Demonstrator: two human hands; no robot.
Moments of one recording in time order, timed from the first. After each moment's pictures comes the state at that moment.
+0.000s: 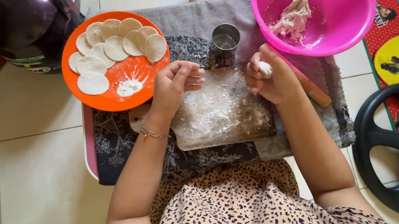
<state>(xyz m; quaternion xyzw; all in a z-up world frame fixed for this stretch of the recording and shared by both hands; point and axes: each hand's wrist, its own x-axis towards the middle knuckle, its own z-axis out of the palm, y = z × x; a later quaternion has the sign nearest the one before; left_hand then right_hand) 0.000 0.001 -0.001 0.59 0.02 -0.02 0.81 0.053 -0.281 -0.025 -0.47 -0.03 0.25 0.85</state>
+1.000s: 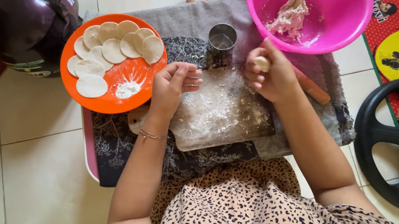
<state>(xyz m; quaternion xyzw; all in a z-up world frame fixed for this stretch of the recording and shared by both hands) 0.000 0.000 -0.001 0.60 0.02 -0.03 0.80 0.051 -0.276 -0.006 -0.46 0.05 0.23 0.86</state>
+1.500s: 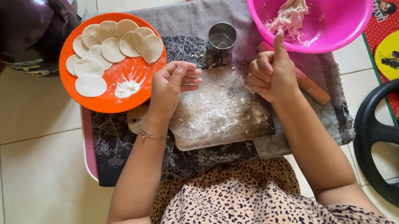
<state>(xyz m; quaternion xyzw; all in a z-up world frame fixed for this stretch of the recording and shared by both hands) 0.000 0.000 -0.001 0.60 0.03 -0.03 0.80 0.038 -0.271 0.010 -0.42 -0.01 0.21 0.88</state>
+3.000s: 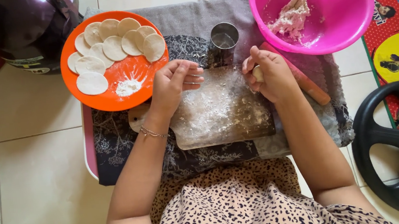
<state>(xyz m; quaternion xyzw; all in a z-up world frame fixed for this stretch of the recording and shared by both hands) 0.000 0.001 0.000 0.60 0.02 -0.02 0.80 0.035 -0.260 0.002 -0.54 0.01 0.12 0.83</state>
